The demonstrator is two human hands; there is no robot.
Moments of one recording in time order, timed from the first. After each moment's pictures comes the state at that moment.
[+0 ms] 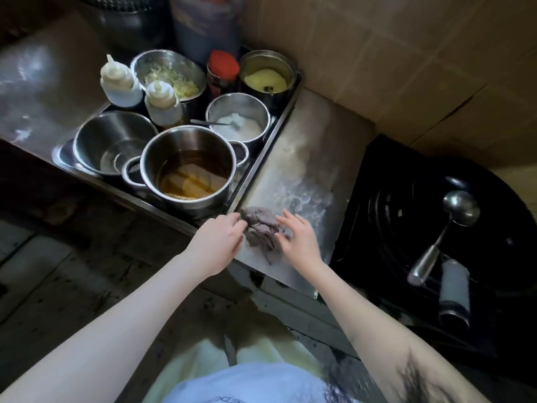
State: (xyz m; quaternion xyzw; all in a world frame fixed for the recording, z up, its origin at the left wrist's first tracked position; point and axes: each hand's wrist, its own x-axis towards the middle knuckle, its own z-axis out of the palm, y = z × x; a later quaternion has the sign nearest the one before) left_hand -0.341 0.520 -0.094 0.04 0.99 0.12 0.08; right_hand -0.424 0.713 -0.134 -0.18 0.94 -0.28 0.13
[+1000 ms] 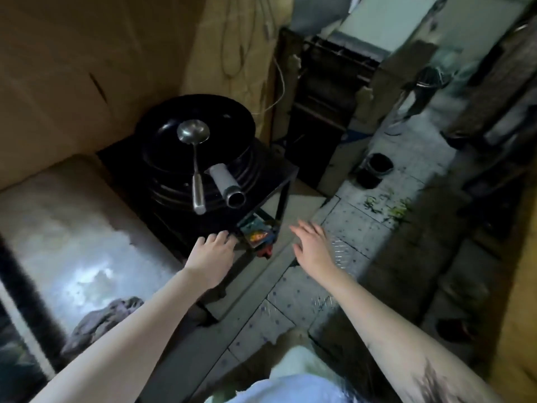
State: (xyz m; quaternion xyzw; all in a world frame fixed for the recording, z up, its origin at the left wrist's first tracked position) left_hand -0.370 0.772 -0.083 0.55 0.82 -0.11 0.10; right_hand -0.195 0.939 -0.103 0.36 0.91 -0.19 -0.04
